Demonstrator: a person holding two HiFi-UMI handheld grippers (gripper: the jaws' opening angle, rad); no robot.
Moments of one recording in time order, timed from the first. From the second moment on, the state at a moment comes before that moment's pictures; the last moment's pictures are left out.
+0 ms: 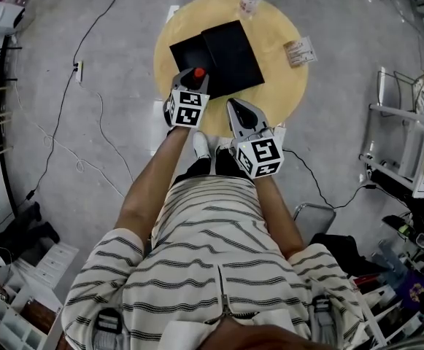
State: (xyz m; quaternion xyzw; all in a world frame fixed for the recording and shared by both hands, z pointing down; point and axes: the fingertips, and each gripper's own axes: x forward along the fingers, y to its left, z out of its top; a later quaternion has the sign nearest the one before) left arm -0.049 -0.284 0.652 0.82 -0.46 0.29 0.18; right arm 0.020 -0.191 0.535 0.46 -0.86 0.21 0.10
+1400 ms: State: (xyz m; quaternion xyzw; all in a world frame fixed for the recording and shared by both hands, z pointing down) left arm -0.047 -0.308 0.690 0.80 -0.46 0.34 0.19; right arm 0.023 -0.195 0.543 0.46 -0.86 0.21 0.11
